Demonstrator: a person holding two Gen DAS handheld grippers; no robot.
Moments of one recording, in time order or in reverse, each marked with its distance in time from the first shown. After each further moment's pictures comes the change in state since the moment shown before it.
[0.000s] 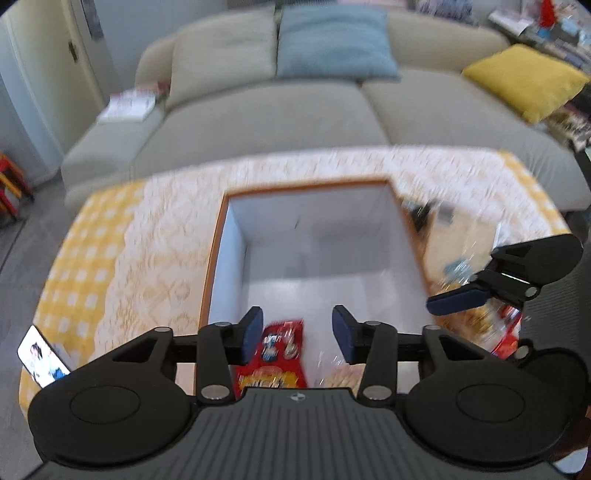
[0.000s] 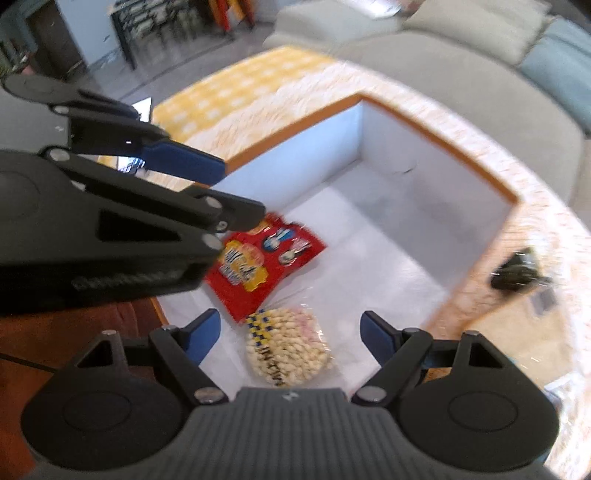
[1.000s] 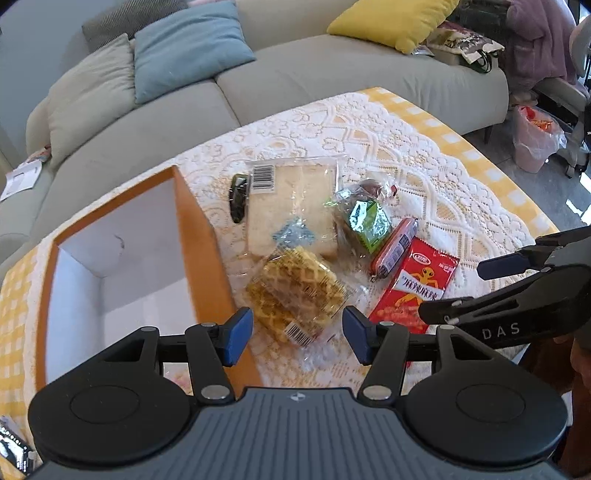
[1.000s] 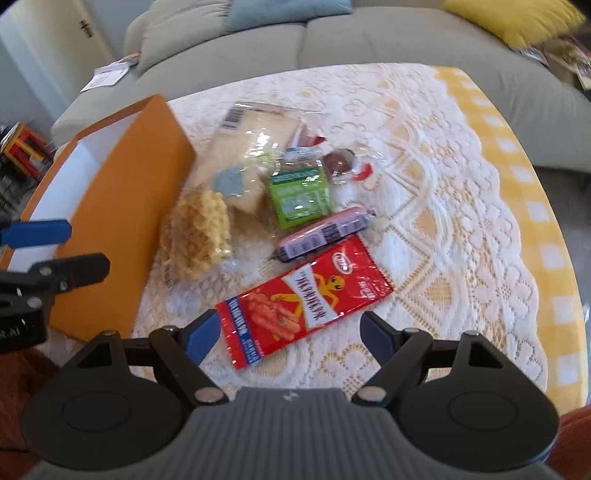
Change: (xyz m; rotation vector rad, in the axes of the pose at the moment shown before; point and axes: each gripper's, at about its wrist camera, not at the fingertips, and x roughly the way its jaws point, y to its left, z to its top) left arm 0.038 -0.167 -0.034 0.321 0.025 -0.159; right arm -0.053 -0.116 -0.212 0.730 -0.120 -0.295
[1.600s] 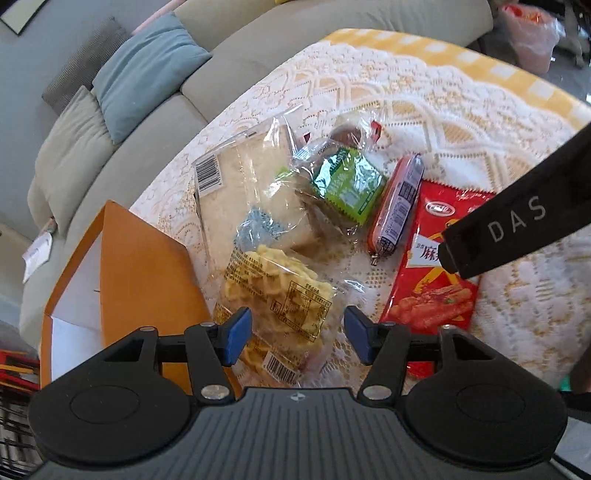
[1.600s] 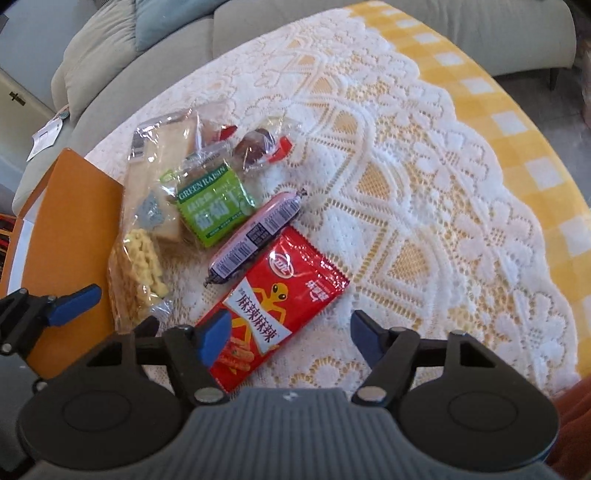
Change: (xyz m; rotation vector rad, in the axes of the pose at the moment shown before) left arm 0.076 -0.066 -0.009 0.303 0.055 0.211; right arm 0.037 -0.046 0.006 0.299 0.076 0.009
